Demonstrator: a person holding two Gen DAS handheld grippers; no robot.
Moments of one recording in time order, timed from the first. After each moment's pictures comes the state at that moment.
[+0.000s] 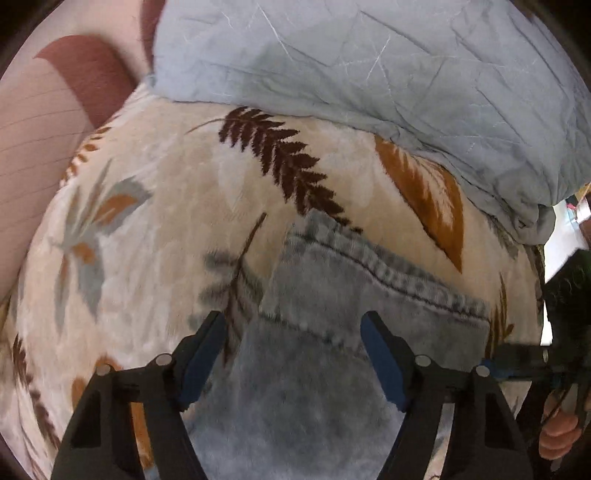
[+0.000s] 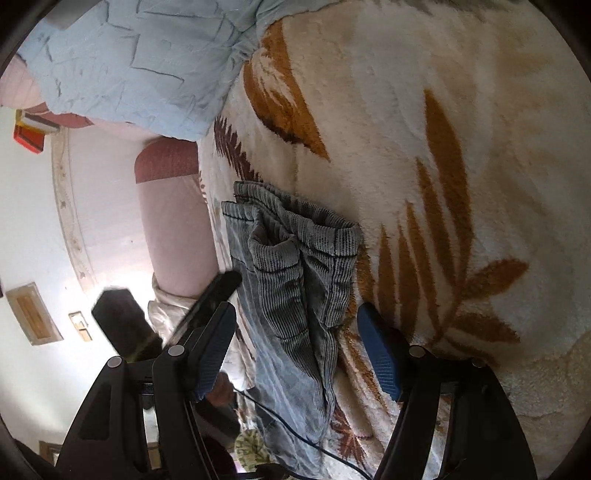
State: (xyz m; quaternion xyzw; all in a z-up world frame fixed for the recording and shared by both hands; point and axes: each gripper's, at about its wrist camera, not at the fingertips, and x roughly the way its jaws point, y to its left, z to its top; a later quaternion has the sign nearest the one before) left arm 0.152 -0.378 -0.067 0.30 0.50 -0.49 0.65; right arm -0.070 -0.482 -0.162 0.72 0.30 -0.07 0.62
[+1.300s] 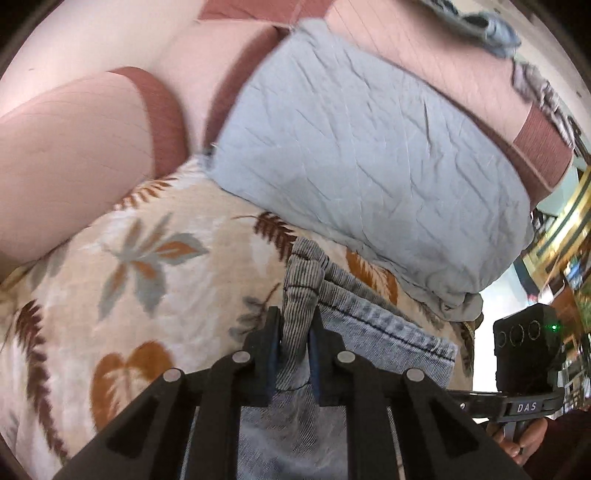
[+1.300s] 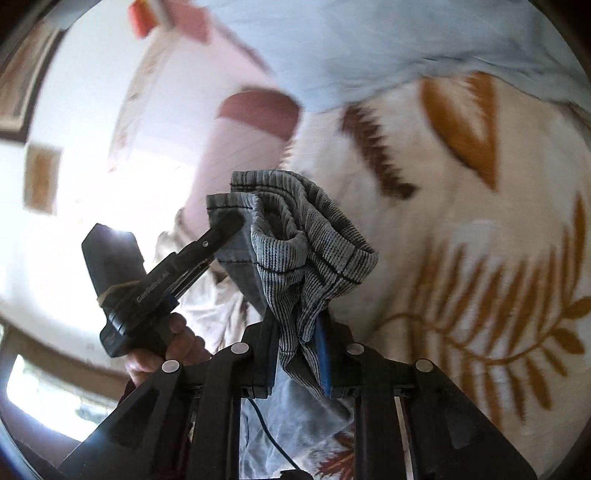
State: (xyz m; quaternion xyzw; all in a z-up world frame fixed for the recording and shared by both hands) left arm 0.166 -0.265 0.019 0.08 0.42 -0.52 0.74; right arm -0.033 -0.422 -0.078 0.53 0.27 0.02 0.80
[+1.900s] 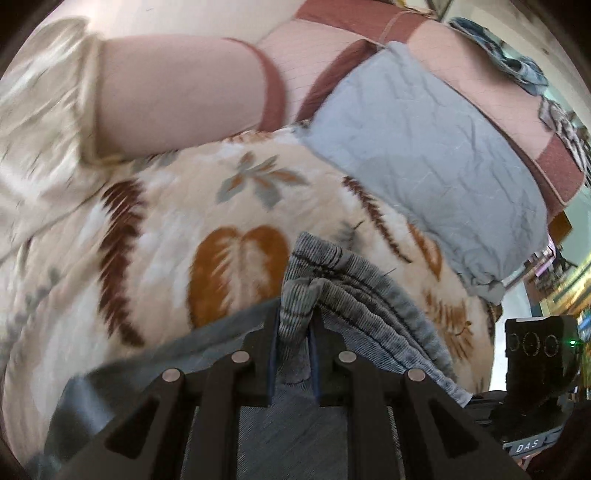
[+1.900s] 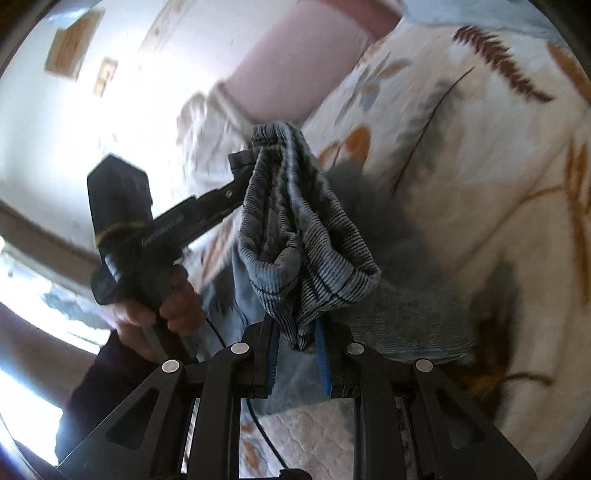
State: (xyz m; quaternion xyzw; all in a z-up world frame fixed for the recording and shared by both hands) left arm 0.166 -0.114 -0.046 0.03 0.45 -0.44 0.78; right arm 0.023 -0.281 -0.097 0.40 0.41 0.13 0.81
